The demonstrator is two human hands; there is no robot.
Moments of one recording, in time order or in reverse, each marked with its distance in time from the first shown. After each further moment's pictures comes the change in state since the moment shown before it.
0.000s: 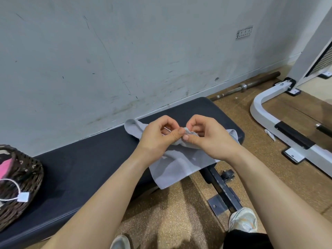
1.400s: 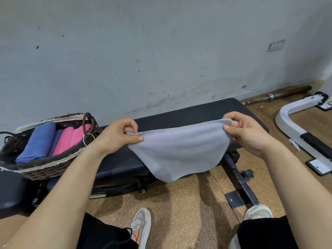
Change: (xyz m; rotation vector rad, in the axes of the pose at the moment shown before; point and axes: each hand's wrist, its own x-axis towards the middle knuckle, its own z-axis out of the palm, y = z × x) left_hand -0.147 -0.006 -0.190 0.124 0.052 -0.233; right_hand -0.050 -0.039 0.016 0.359 -0.066 0.190
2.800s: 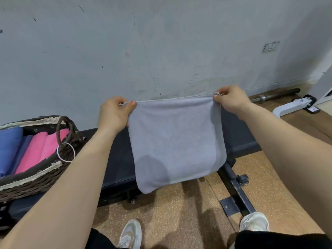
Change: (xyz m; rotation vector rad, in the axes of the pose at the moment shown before) left_hand 0.114 -0.015 0.006 0.130 0.512 -0.037; right_hand 0.145 -0.027 -0.008 -0.667 0.378 0.054
